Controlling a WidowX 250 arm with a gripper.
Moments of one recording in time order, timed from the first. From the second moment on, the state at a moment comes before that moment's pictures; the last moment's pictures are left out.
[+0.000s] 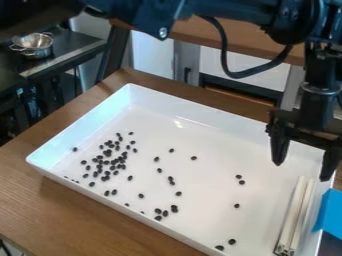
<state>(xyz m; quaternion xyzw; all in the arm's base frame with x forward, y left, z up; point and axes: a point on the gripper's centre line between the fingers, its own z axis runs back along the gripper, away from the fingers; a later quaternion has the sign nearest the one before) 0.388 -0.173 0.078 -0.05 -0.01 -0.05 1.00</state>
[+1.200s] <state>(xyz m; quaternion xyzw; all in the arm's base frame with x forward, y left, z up) 0.365 -0.164 0.038 -0.04 0.01 -0.04 1.00</state>
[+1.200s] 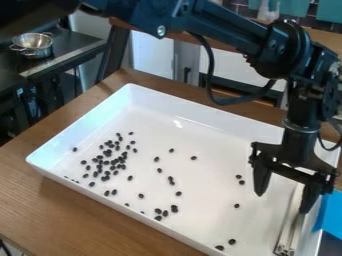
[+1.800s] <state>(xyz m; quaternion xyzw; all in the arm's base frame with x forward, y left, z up) 0.366 -0.169 0.038 -0.05 0.02 -0.03 1.00</state>
